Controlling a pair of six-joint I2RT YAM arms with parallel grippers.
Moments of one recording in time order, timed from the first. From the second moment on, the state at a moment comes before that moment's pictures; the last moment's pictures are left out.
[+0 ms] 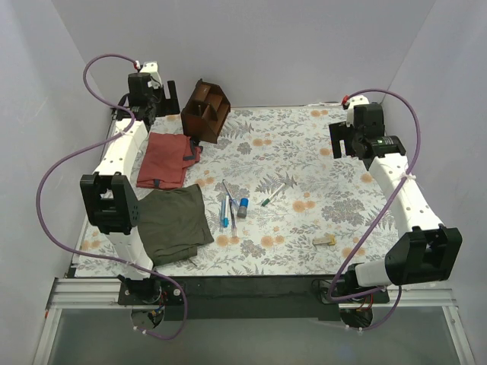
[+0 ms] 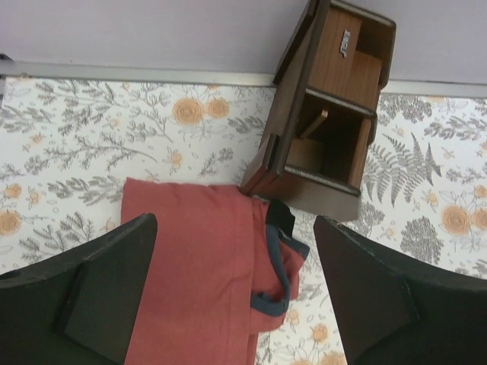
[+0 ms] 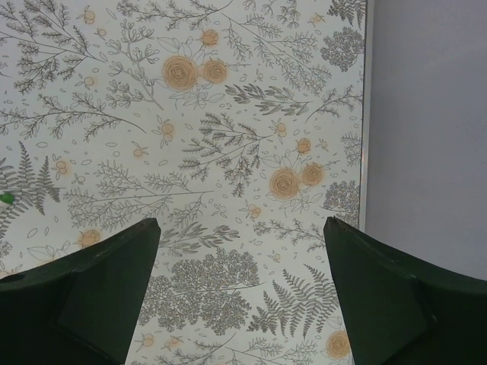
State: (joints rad) left arm -0.05 1.85 1.74 -0.35 -0.01 -0.10; right arm 0.14 1.38 1.31 -0.64 0.23 -0.15
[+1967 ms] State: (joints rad) left arm -0.06 2.41 2.26 -0.43 0.29 0.04; right arm 0.15 1.63 1.55 -0.77 -0.34 -0.33
